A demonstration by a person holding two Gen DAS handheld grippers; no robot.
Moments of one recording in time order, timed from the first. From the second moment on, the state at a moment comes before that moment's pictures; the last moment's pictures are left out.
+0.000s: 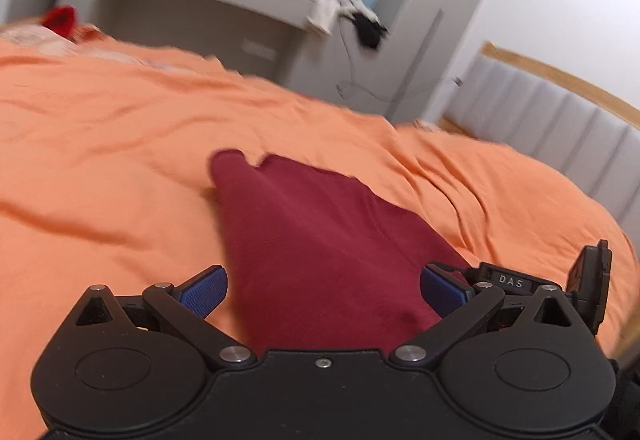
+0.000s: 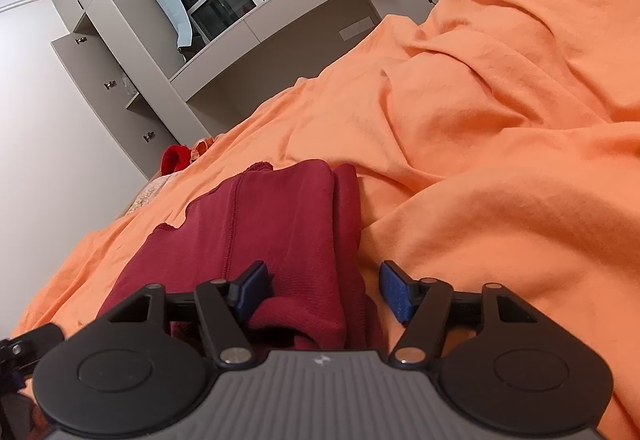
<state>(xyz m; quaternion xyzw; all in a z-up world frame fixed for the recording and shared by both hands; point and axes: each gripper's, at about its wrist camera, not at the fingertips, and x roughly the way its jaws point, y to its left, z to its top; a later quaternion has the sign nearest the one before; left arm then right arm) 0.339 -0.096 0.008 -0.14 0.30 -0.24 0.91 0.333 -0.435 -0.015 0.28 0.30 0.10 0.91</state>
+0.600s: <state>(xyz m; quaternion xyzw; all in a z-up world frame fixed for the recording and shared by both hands) 0.356 -0.103 -0.029 -0.15 0.33 -0.21 0.91 0.332 -0.435 -0.017 0.28 0.29 0.11 0.91</state>
